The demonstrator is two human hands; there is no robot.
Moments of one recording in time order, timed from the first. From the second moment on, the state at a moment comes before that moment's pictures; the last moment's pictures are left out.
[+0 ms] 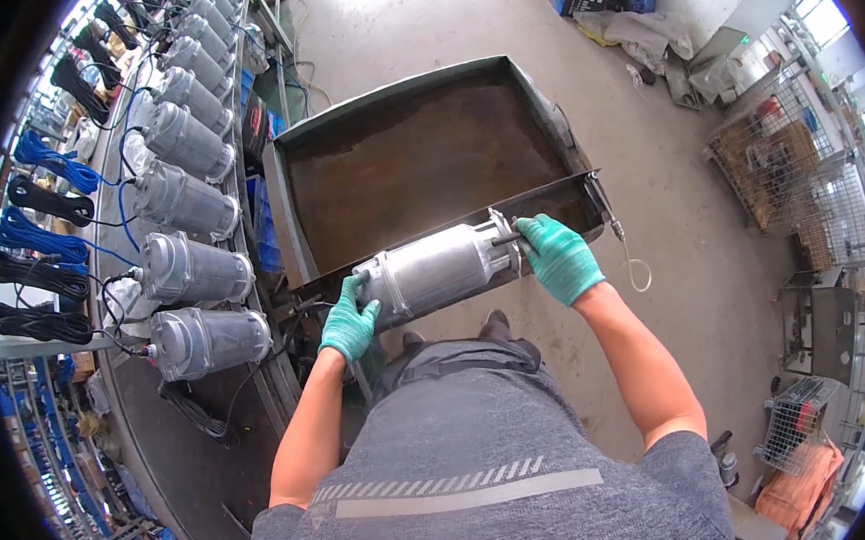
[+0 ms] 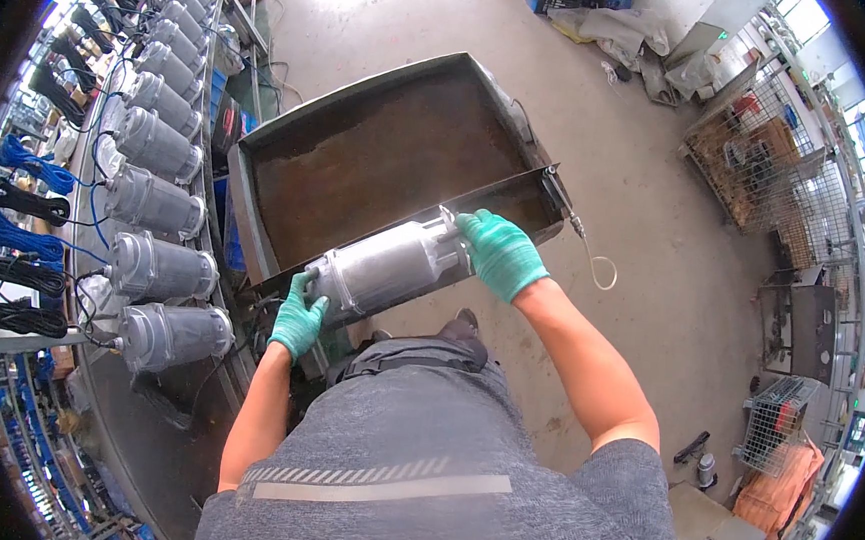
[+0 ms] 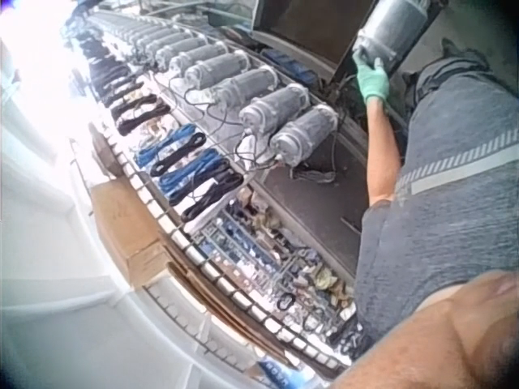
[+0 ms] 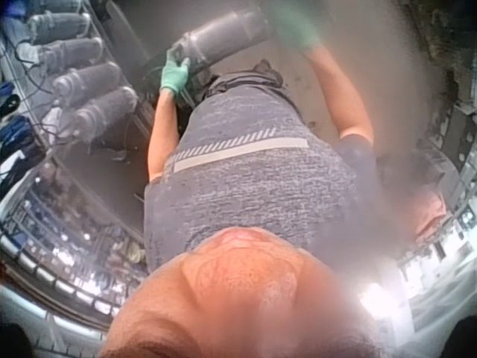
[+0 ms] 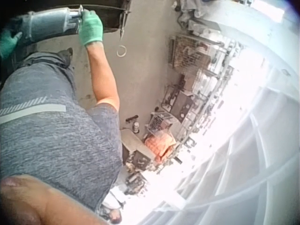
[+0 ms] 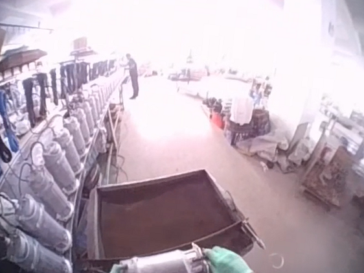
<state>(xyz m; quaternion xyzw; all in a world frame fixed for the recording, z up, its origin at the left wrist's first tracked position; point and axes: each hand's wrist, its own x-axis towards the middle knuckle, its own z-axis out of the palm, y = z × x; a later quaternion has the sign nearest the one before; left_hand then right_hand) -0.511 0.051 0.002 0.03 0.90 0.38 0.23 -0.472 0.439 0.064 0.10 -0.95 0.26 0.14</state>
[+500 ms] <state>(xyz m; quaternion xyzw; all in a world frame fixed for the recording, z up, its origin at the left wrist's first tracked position) -0.508 0.048 0.003 0.04 0.90 0.38 0.19 -0.501 0.413 0.079 0.23 -0.97 -0.03 0.03</state>
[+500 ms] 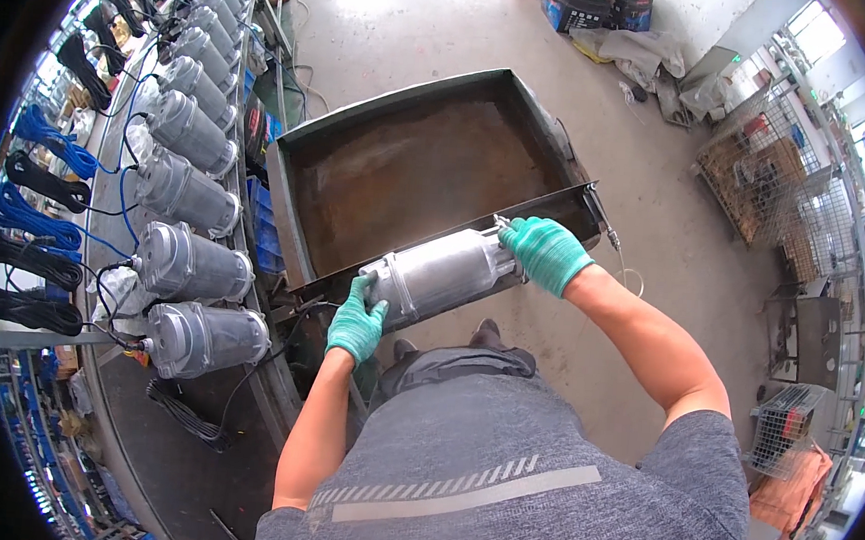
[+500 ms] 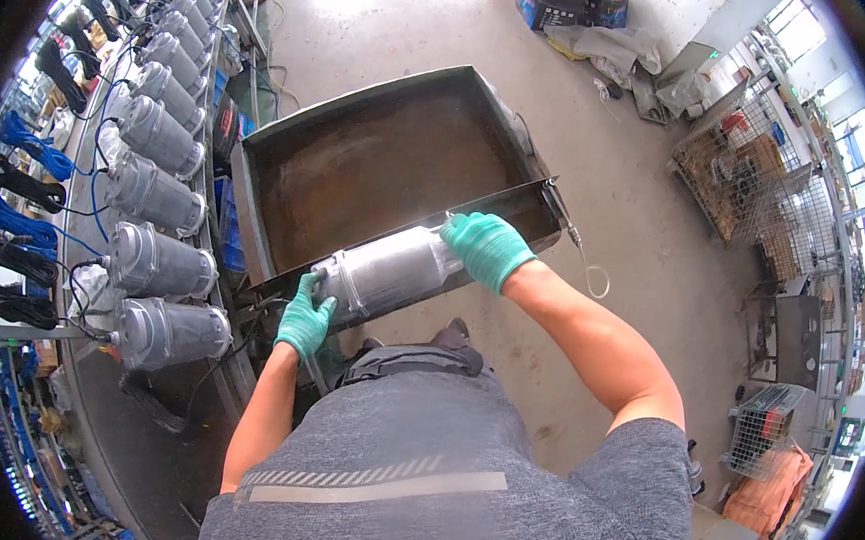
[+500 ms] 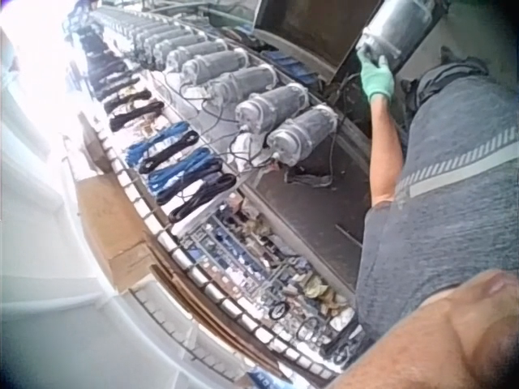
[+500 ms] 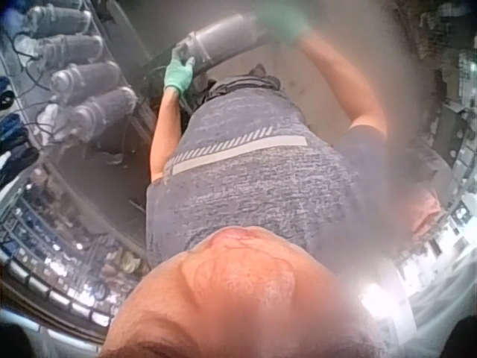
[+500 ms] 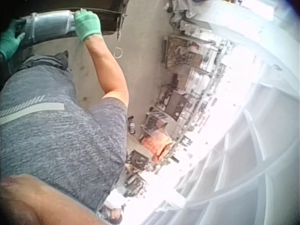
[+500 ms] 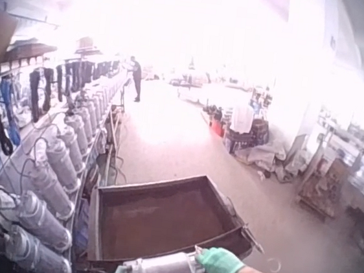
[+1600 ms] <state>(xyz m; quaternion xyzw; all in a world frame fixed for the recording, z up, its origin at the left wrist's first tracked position) -0.508 0.046 0.006 0.03 0.91 0.34 0.21 -0.510 0.394 0.110 0.07 -1.00 0.01 -0.06</state>
